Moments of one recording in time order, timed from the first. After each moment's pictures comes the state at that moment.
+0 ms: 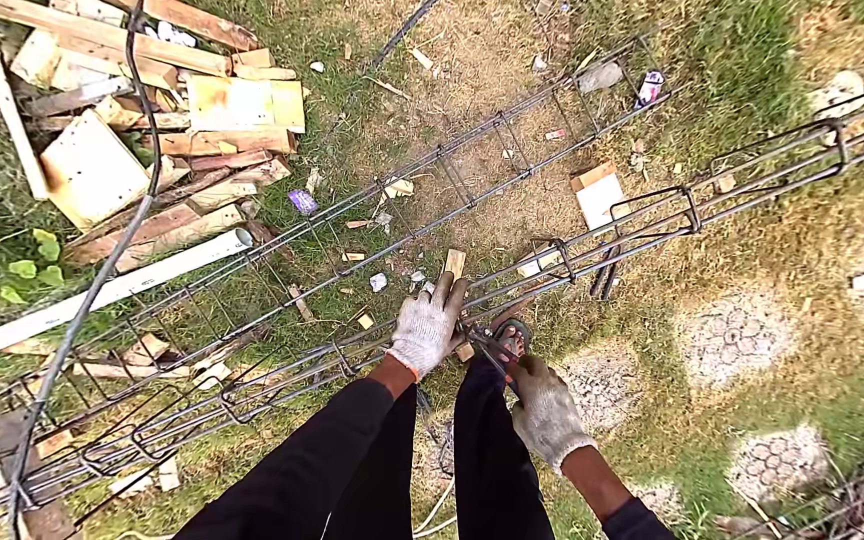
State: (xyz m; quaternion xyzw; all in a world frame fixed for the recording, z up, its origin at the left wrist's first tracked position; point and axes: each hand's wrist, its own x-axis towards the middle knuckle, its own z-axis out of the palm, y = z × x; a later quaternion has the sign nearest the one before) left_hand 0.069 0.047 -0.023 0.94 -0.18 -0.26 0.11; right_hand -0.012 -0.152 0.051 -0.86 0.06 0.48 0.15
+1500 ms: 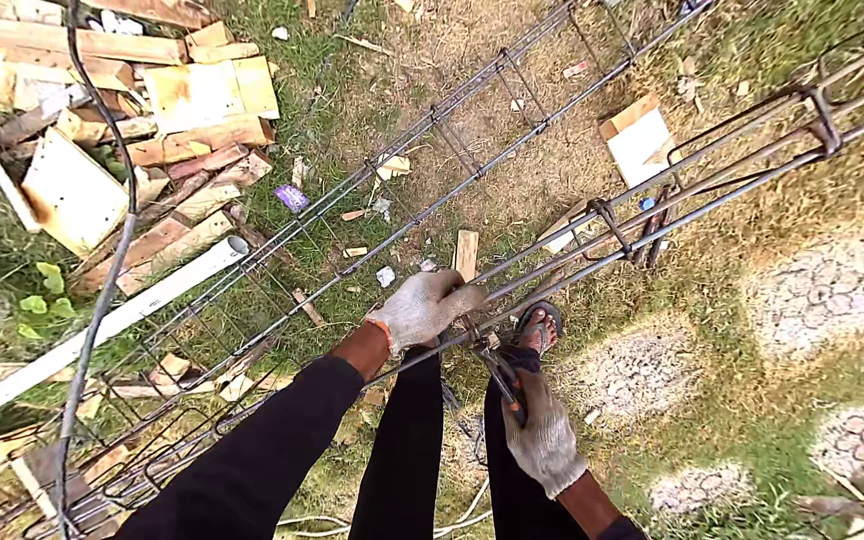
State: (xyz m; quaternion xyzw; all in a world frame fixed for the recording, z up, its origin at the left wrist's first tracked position) left_hand 0.134 0.080 -0.054 0.77 -0.08 -0.50 0.39; right_hand -0.088 -0.104 -0.025 -0.88 0.18 0.23 0.37
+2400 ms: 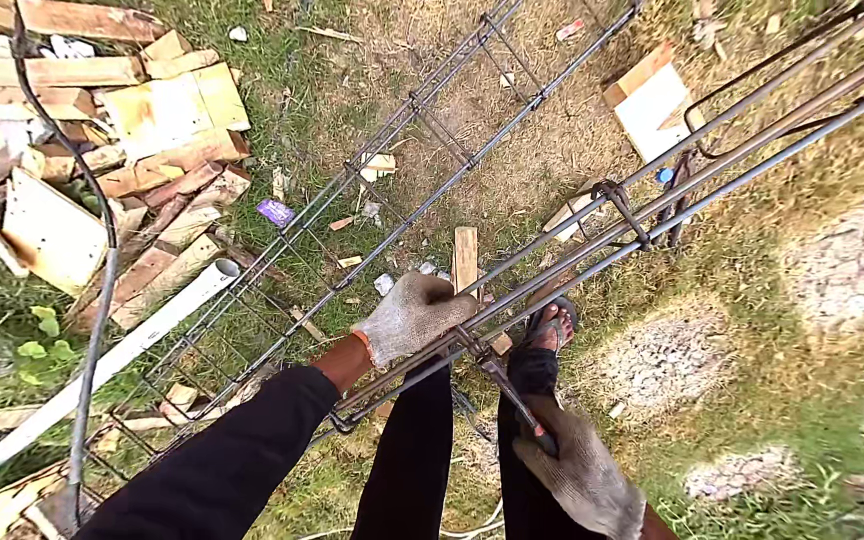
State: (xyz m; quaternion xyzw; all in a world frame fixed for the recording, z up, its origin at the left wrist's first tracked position) left_hand 0.148 0.078 -0.063 0.74 -0.05 -0.50 0.44; right_hand -0.078 -0.130 -0.009 -0.74 0.21 0.36 0.53
